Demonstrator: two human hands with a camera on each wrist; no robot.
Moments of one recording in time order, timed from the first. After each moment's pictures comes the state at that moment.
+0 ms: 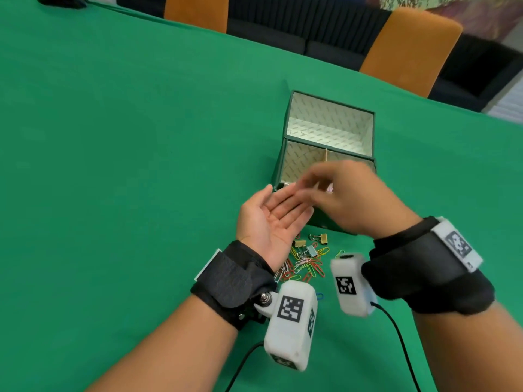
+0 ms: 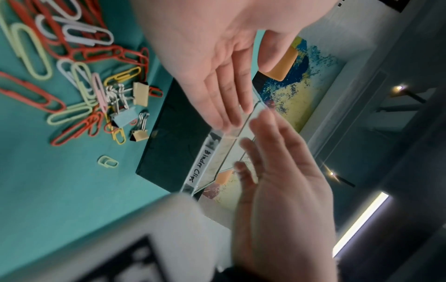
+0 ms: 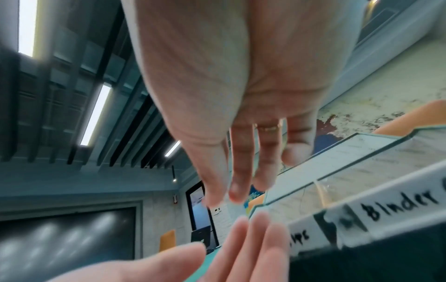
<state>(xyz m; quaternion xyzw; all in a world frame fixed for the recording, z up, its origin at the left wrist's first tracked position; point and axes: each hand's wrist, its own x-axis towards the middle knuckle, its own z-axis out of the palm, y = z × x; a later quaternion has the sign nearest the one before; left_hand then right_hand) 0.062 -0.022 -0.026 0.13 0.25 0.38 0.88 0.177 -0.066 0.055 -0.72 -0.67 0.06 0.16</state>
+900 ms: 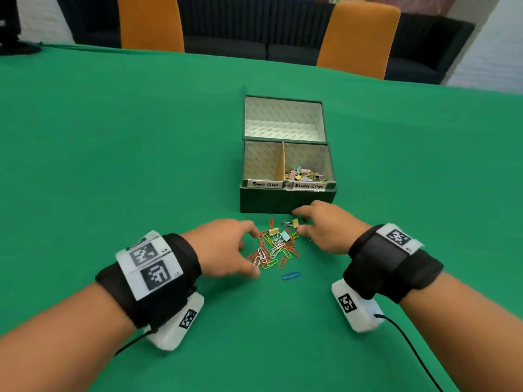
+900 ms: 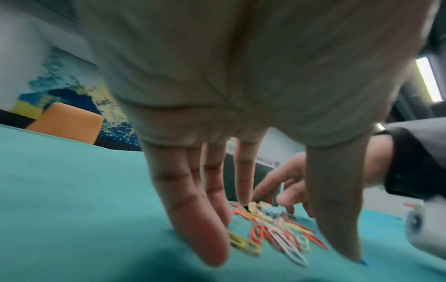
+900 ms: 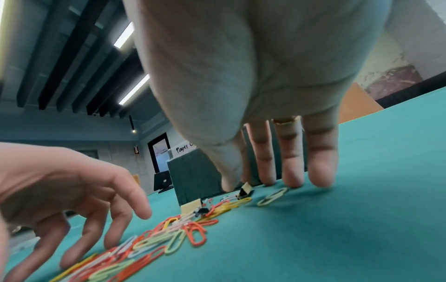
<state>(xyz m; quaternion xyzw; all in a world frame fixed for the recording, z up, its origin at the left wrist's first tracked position) 0.010 -0.026 -0.002 0.93 0.29 -0.11 0.21 0.207 -0.114 -0.005 -0.81 -0.56 0.18 0.01</state>
